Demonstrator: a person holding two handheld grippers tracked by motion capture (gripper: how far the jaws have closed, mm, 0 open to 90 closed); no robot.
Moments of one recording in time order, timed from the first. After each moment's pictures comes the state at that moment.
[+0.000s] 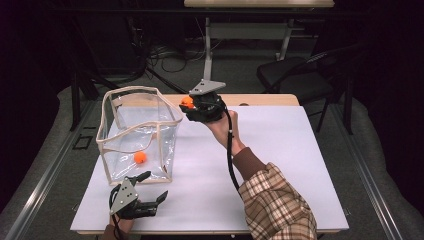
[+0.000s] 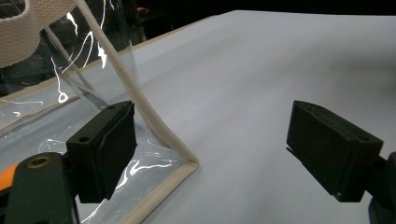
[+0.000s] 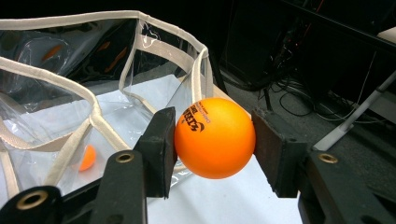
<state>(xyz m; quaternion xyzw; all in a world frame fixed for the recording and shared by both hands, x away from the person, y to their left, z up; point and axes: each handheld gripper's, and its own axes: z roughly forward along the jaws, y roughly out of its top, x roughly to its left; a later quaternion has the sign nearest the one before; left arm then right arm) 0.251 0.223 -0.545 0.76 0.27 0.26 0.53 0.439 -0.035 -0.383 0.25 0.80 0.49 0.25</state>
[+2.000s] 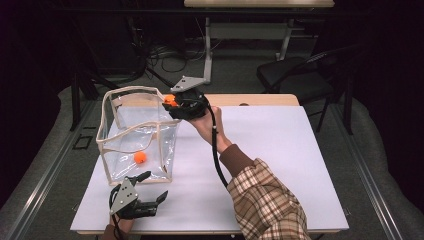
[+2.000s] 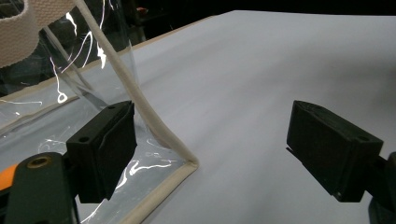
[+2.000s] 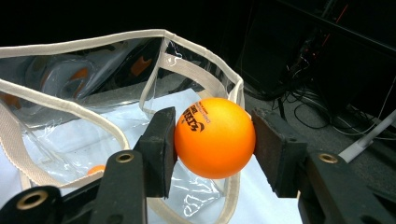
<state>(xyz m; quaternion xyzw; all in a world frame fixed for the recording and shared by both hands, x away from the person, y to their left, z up) 0.251 0.223 -0.545 0.76 0.27 0.26 0.53 0.443 0.007 -0.374 0.22 0.80 0.50 0.23</state>
